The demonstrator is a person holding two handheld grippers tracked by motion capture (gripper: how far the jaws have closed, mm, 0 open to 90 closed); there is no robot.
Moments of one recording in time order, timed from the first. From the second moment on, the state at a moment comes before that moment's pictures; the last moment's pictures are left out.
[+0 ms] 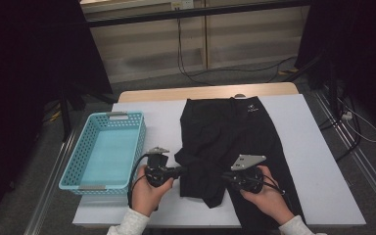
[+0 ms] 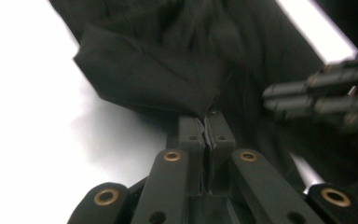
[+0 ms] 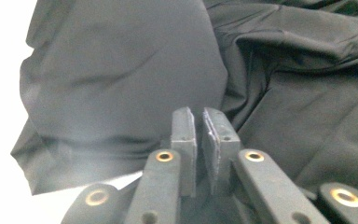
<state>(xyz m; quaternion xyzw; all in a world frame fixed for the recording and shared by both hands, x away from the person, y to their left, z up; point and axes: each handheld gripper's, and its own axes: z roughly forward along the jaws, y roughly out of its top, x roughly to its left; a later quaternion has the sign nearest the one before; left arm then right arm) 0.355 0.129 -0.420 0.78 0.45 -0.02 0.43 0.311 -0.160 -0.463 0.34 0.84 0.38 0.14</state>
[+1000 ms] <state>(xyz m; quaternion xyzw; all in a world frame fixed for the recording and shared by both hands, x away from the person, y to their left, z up) 0.367 0.135 -0.423 0.77 0.48 0.00 0.43 0.281 -0.095 -0.461 0.25 0.88 0.39 0.08</state>
